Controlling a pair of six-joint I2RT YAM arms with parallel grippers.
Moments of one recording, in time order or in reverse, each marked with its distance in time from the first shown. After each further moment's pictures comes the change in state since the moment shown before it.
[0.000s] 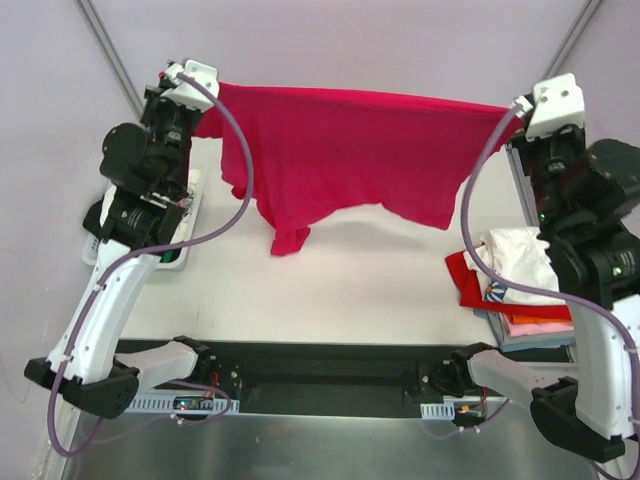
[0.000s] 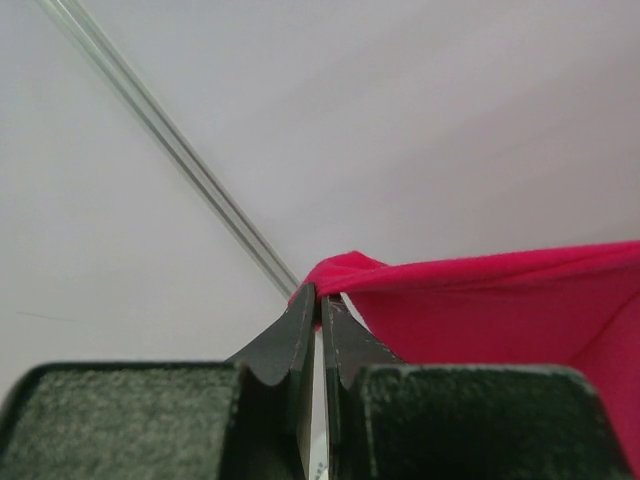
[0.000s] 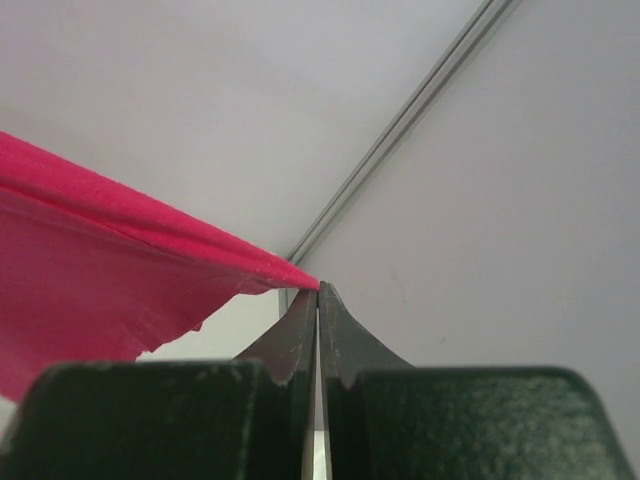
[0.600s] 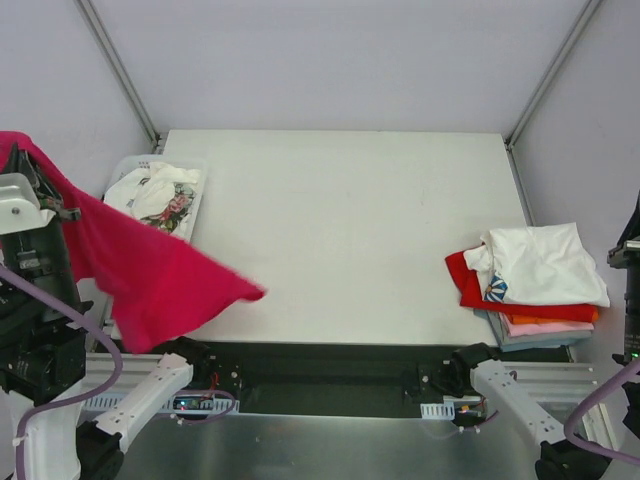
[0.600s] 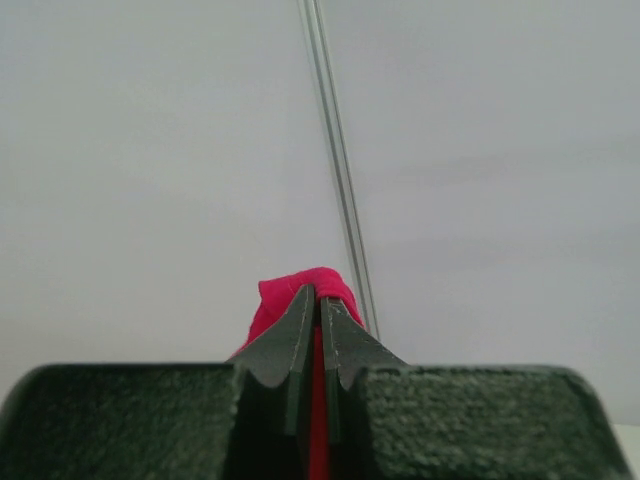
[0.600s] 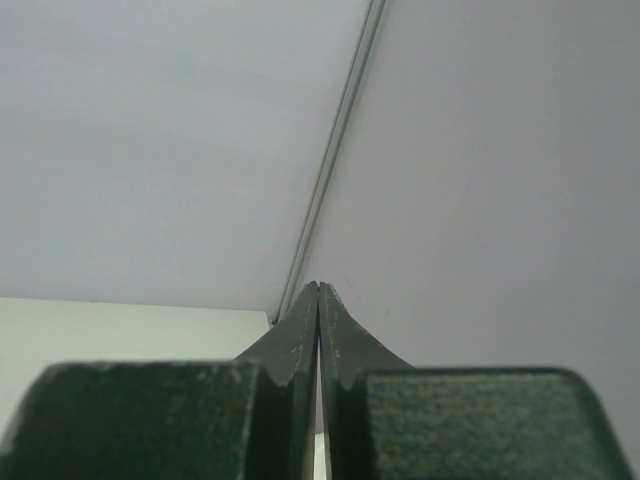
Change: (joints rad) left arm 0.034 -0.504 -0.042 -0.120 -0.076 -0.086; right arm -0.032 -0.395 -0.038 -0.034 -0.016 0.095
